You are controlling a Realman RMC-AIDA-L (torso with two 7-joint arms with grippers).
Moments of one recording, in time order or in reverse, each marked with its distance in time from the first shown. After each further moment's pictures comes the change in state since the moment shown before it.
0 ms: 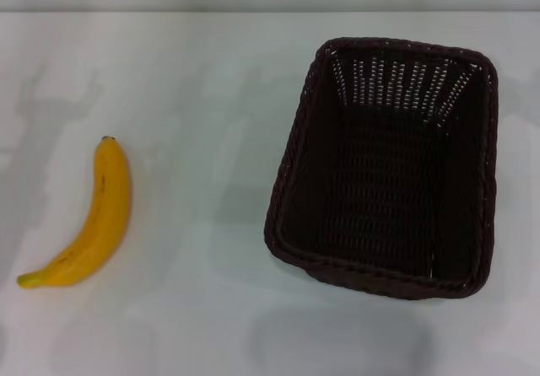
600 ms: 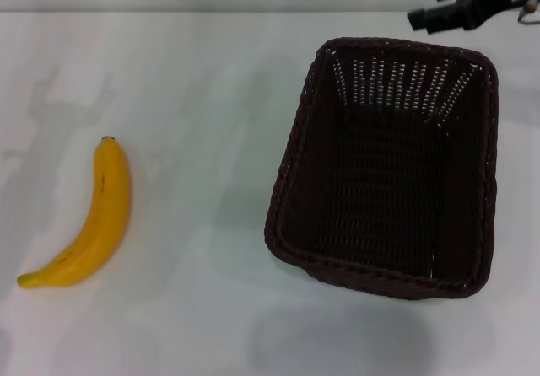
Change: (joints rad) left arm 0.011 -0.001 0.038 -0.002 0.002 -0.008 -0.012; right arm 0.250 0.029 -0.005 0.083 -0.438 -0.134 0.193
